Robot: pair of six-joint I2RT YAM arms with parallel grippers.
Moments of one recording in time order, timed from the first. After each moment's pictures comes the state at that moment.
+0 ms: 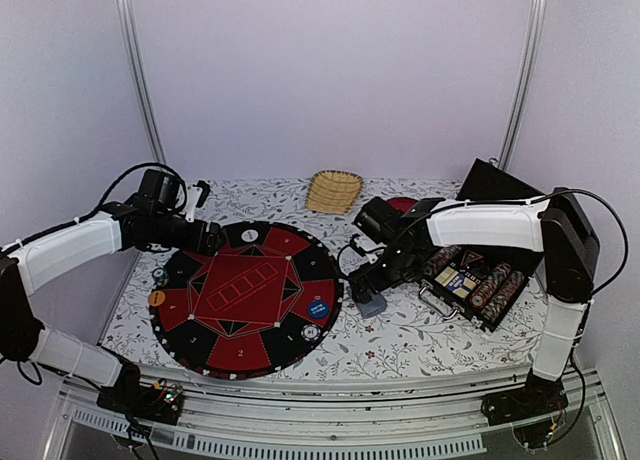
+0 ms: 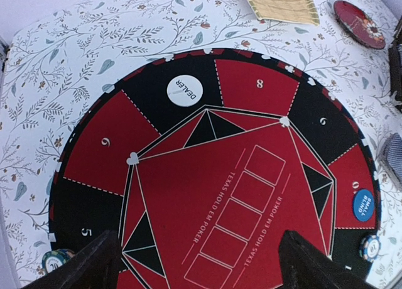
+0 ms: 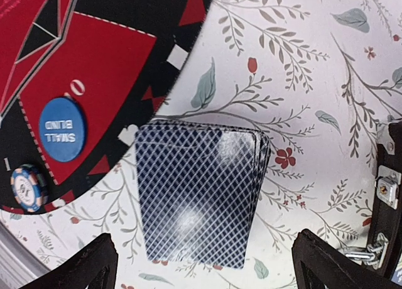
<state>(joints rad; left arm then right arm) -0.33 1.30 0.92 -0.42 0.04 -0.06 0.84 1.89 1.39 -0.75 0.01 0.28</state>
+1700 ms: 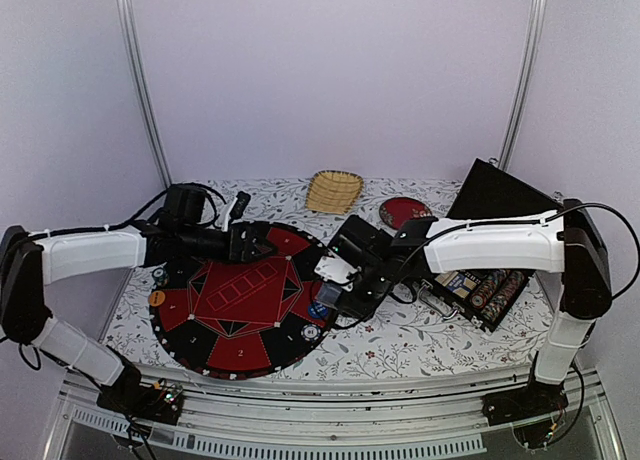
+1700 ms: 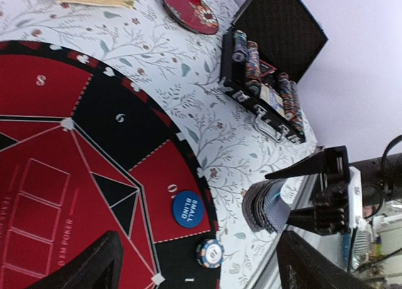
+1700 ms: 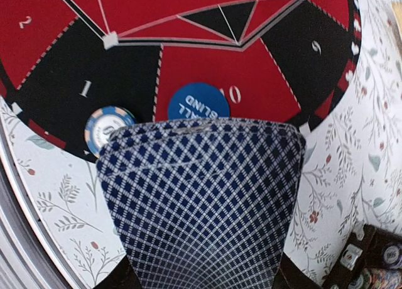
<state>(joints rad) -0.47 1.39 0.82 -0.06 0.55 -0.39 1.06 1.83 1.36 -0.67 0.12 -0.13</state>
